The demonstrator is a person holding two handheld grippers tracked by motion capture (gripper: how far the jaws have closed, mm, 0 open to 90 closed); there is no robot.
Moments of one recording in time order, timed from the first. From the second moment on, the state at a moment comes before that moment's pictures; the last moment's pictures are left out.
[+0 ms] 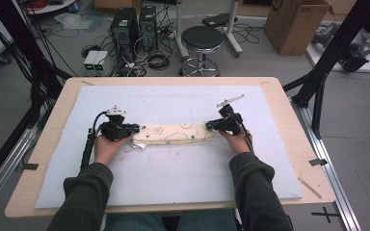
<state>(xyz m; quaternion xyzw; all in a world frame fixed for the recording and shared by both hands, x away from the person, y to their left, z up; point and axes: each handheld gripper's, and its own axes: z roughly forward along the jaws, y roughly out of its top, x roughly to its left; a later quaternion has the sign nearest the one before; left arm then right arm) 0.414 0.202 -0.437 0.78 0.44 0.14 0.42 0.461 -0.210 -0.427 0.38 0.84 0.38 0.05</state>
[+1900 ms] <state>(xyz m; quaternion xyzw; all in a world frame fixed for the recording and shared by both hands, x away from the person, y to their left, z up) 0.377 0.214 -0.392 0.77 0.39 0.15 0.48 0.419 -0.226 -0.389 0.38 0.80 0.45 0.07</state>
